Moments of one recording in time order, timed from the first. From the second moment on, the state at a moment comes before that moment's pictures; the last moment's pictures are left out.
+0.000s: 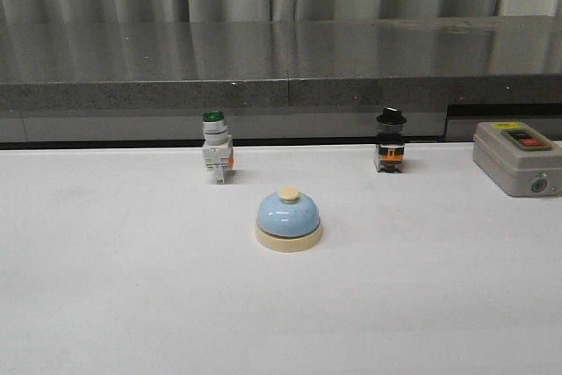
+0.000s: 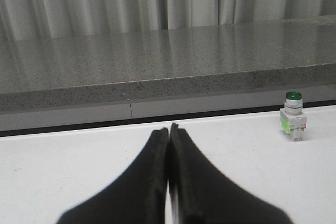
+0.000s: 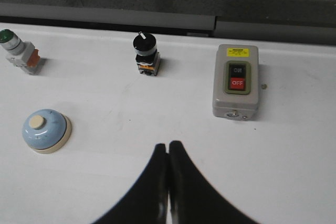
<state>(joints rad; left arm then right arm) -0.06 0.00 0.00 -0.02 0.08 0.08 0.15 0.83 -0.71 0.05 0.50 0.05</state>
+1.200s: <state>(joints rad) -0.06 0.00 0.00 -0.02 0.08 0.08 0.14 0.33 -0.49 0.04 0.50 0.05</state>
